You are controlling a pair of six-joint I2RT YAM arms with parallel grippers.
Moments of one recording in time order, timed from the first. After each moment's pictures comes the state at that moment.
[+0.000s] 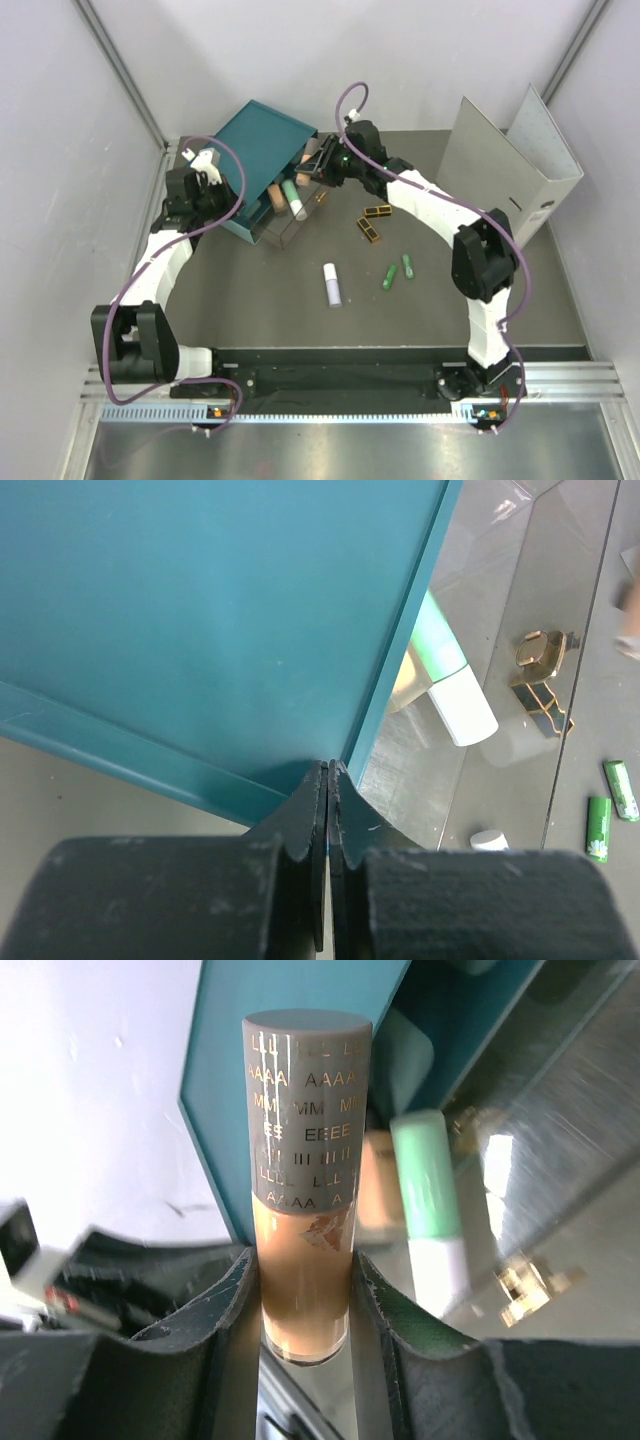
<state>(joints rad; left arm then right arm) 0.02 1.34 0.97 -0.17 0.39 -0.22 0.61 1.99 1.73 -0.17 -0.27 0.97</state>
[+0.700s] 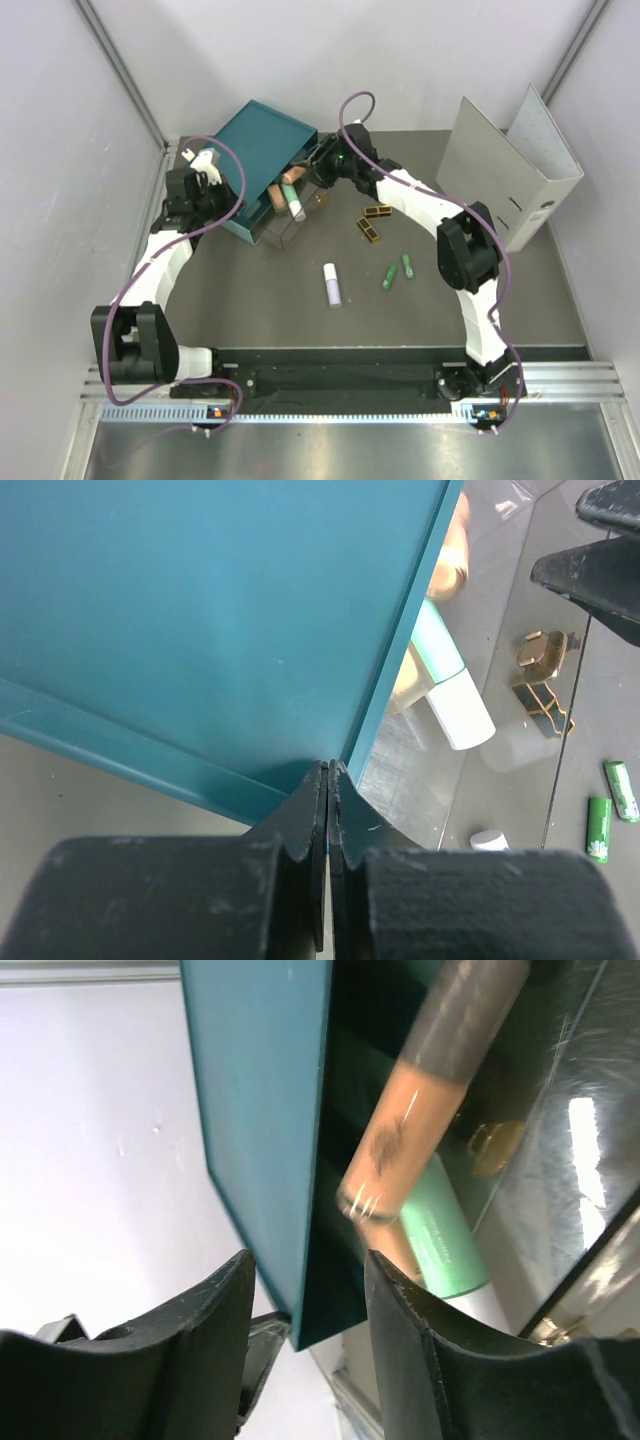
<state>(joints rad) 0.02 1.34 0.97 -0.17 0.39 -0.22 0.60 2.13 1.82 -0.13 -0.22 1.28</state>
